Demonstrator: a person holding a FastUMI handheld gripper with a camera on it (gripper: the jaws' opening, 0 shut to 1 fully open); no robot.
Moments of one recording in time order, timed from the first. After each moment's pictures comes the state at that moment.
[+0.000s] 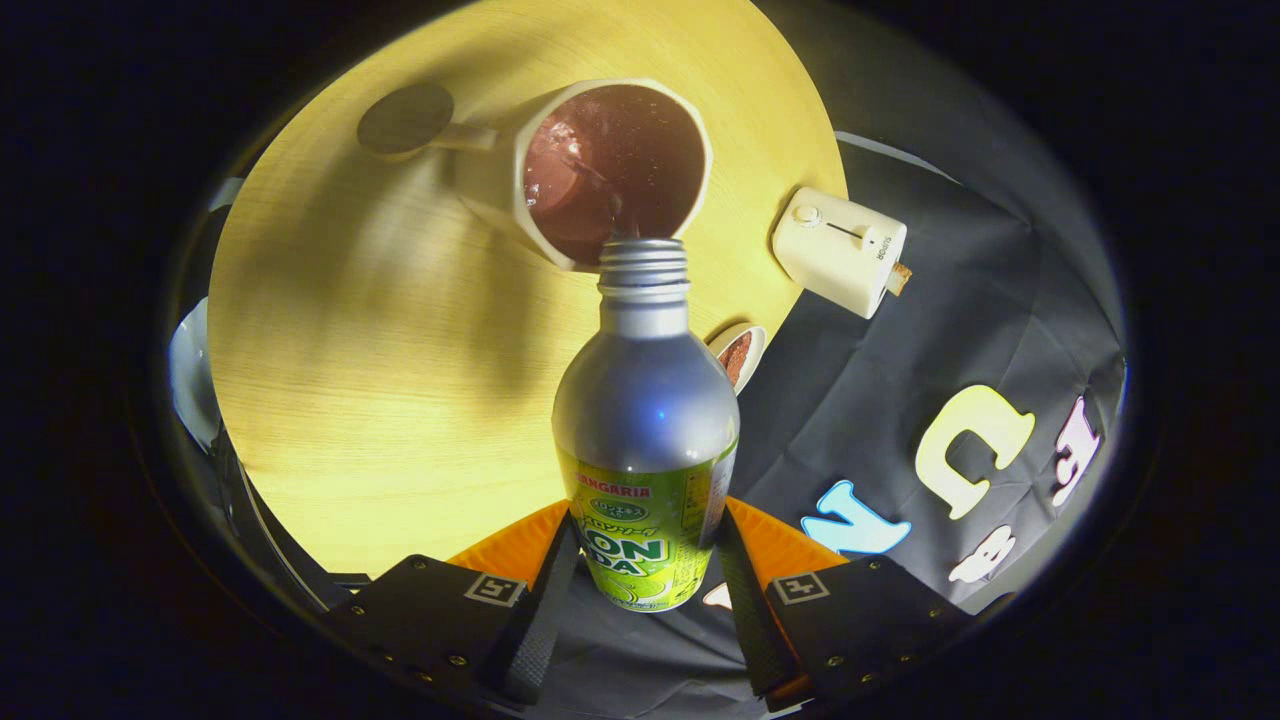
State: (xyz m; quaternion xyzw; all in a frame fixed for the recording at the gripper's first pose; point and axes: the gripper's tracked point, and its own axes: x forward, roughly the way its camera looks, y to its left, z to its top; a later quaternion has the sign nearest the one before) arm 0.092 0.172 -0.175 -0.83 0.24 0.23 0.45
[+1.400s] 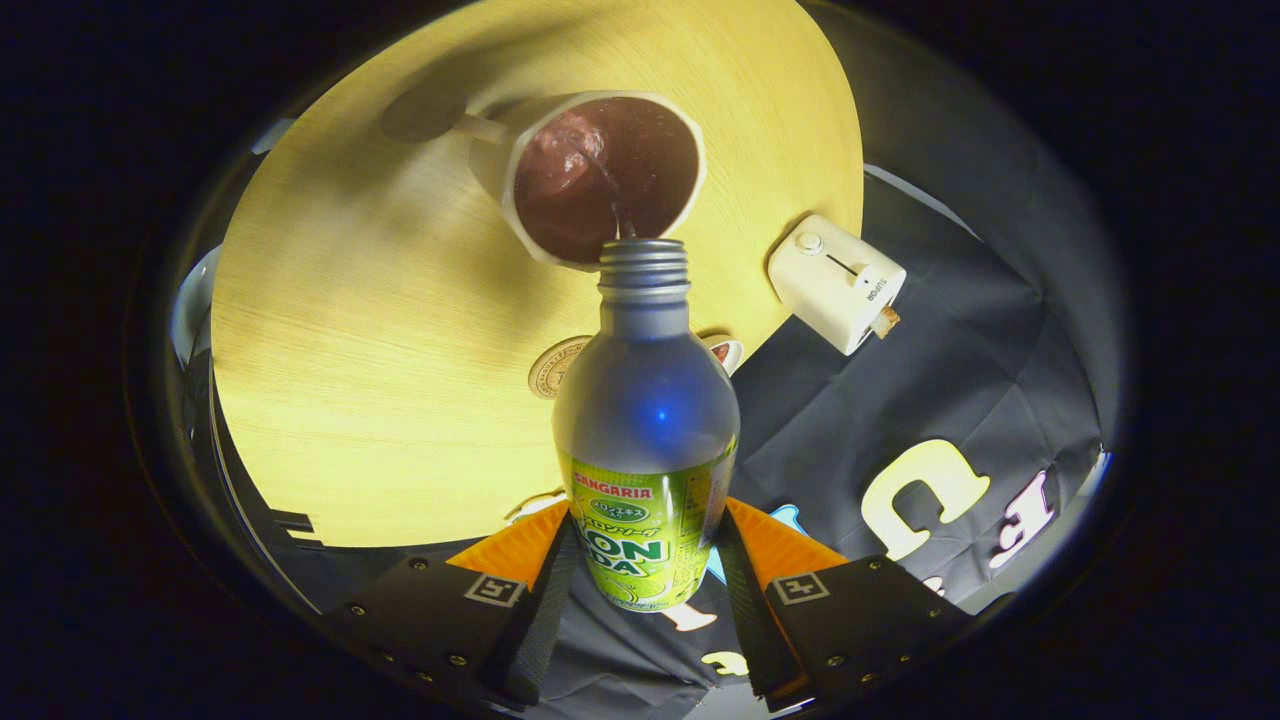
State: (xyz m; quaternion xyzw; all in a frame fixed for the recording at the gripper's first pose) arm 0.100 0.191 -0.147 -0.88 0.19 0.23 0.36
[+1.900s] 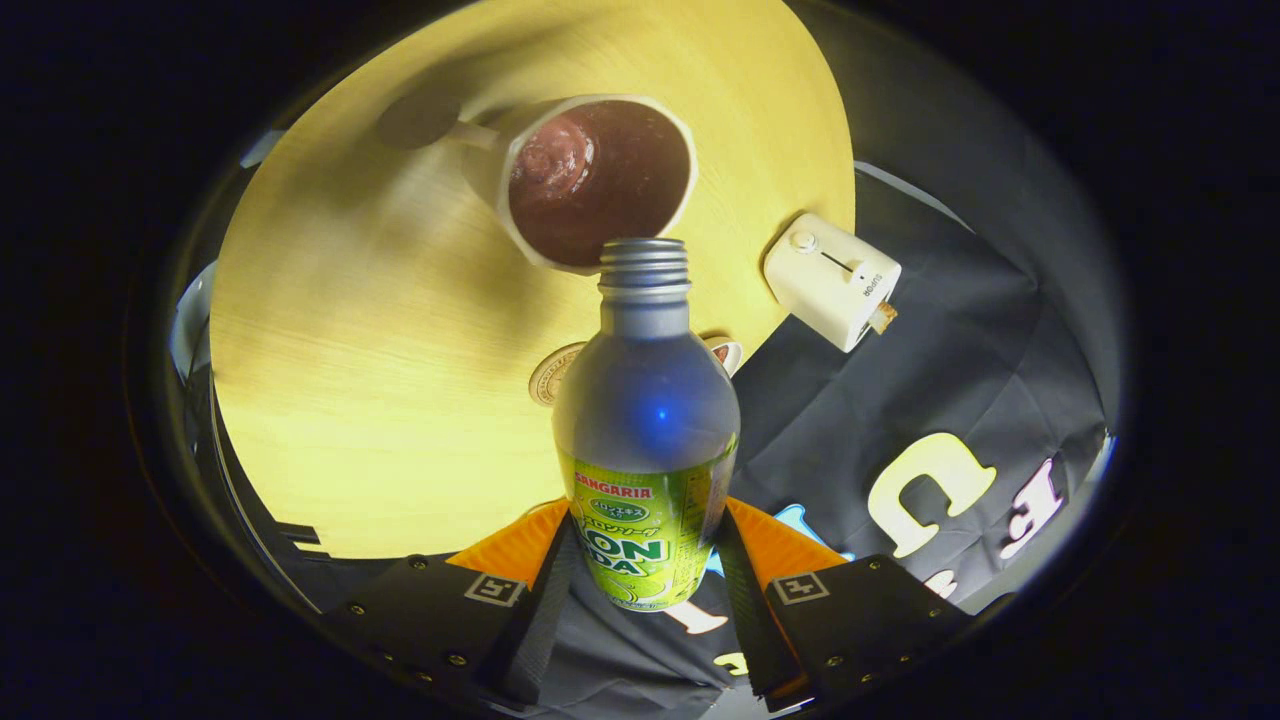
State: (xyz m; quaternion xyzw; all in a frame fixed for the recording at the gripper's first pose) arm 0.100 0.191 -0.151 -0.86 0.19 0.24 0.40
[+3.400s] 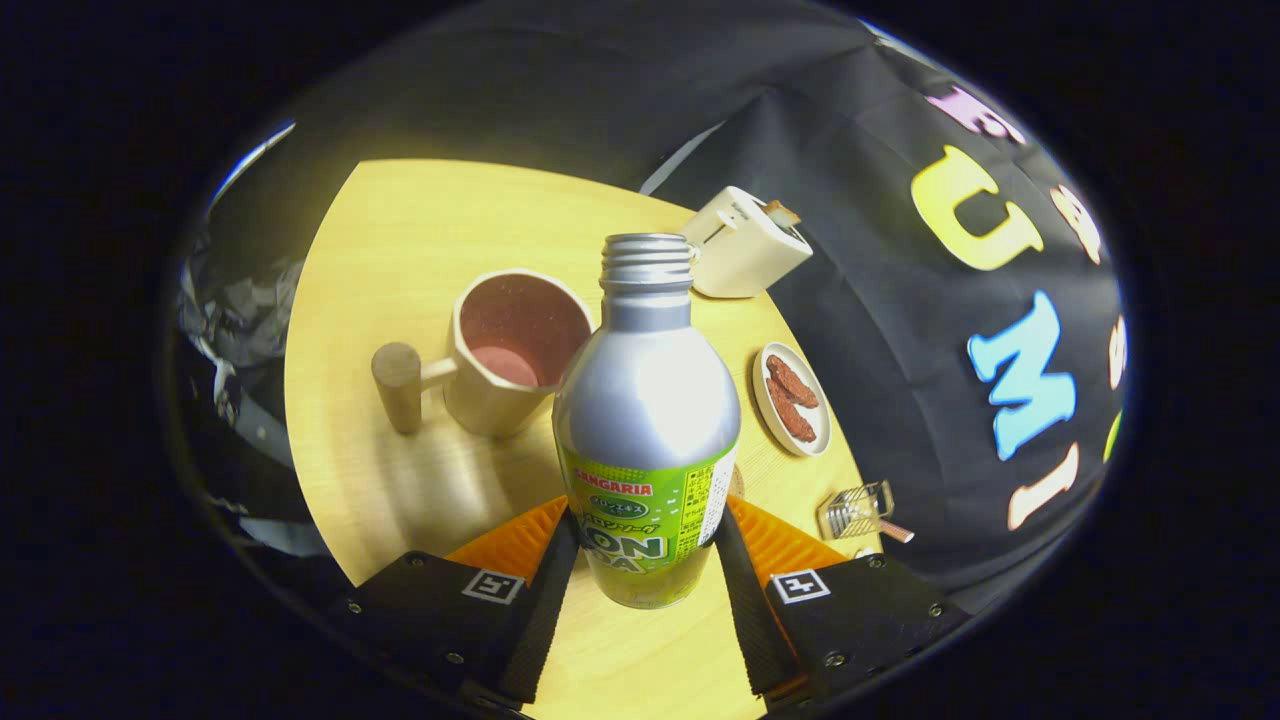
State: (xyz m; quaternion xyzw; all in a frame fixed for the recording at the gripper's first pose) arm 0.050 0.188 -0.232 -0.39 0.28 0.35 0.80
